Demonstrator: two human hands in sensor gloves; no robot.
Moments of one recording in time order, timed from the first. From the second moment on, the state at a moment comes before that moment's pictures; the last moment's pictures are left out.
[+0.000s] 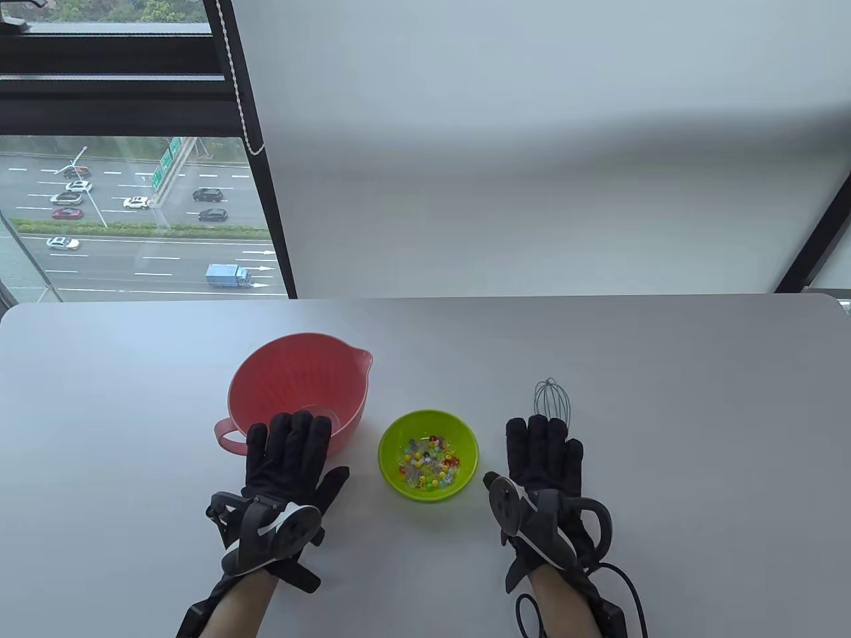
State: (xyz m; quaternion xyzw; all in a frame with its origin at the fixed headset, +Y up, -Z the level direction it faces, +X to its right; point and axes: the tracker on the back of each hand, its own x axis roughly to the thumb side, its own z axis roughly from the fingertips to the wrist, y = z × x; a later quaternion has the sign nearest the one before) left_hand -0.229 -0.711 -0.326 0.26 -0.17 -0.02 0.95; right_hand 0.105 -0.730 -0.328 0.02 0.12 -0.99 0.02
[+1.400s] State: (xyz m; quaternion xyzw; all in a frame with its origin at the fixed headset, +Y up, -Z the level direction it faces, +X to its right) left_hand -0.209 -0.704 -0.314 0.29 -0.21 -0.05 0.93; right_hand 0.058 -0.735 -0.320 -0.12 0.11 -0.99 0.03
